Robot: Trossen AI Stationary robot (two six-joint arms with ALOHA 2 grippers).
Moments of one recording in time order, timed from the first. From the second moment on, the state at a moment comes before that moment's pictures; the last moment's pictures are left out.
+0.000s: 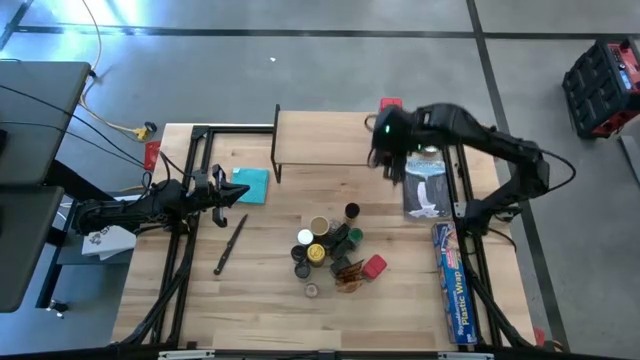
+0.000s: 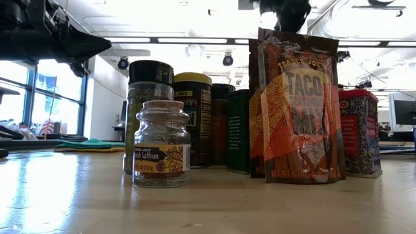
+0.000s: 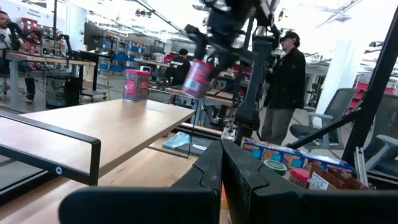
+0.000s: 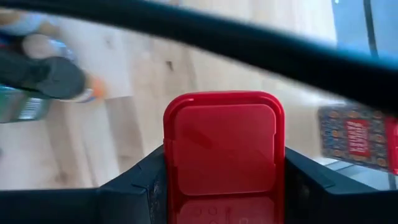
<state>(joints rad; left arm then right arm) 0.08 0.03 0.01 0.18 -0.17 -0.15 -0.34 1.51 1.64 -1.29 0.17 -0.25</state>
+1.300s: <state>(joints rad) 0.08 0.03 0.01 0.18 -0.17 -0.19 -0.62 1.64 1.62 -1.22 0.26 -0.56</state>
